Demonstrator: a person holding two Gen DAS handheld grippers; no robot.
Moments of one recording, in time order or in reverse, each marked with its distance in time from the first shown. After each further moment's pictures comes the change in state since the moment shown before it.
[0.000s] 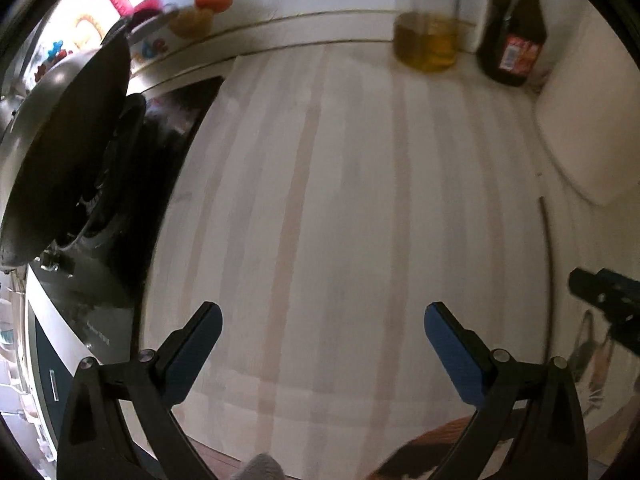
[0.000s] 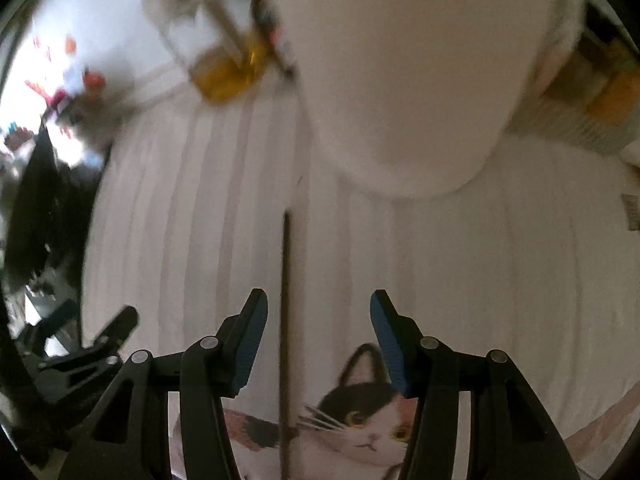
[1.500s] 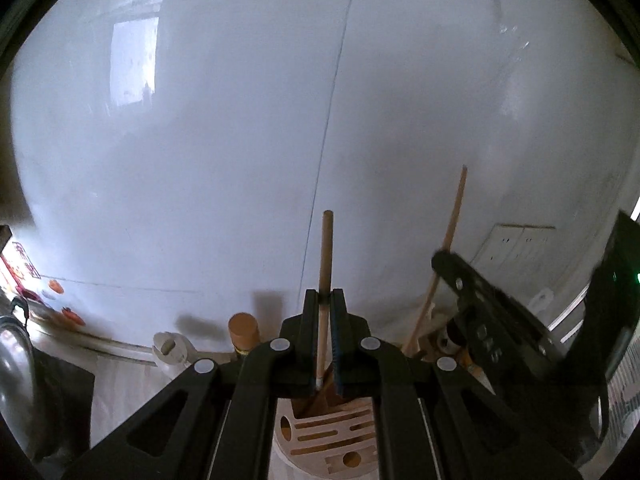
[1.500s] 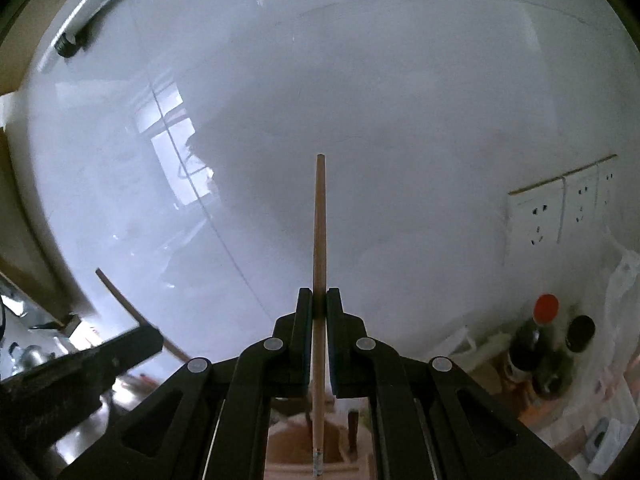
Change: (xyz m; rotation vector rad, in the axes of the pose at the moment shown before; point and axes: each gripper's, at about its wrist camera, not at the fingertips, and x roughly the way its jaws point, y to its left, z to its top) left arm -0.268 -0.148 0.224 0.096 -0.584 -0.475; right arm -0.288 -0.088 0.186 0.100 -0.917 0.103
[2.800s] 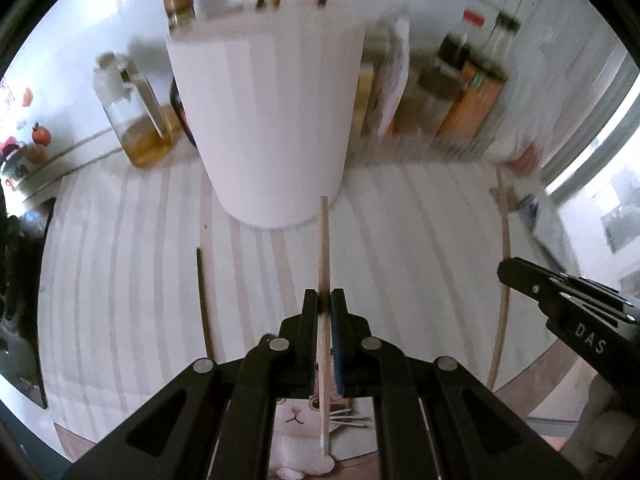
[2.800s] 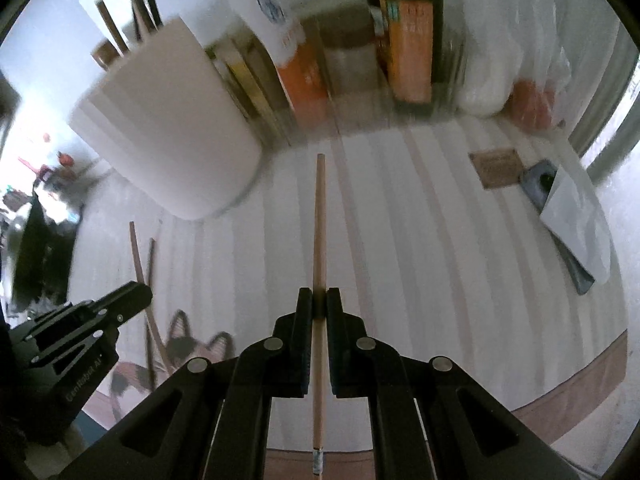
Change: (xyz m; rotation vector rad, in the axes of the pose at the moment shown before) left arm 0.008 -0.072 -0.261 0.059 0.430 0.043; right arm -0.092 -0.152 -0.246 0.032 0.676 -0.167
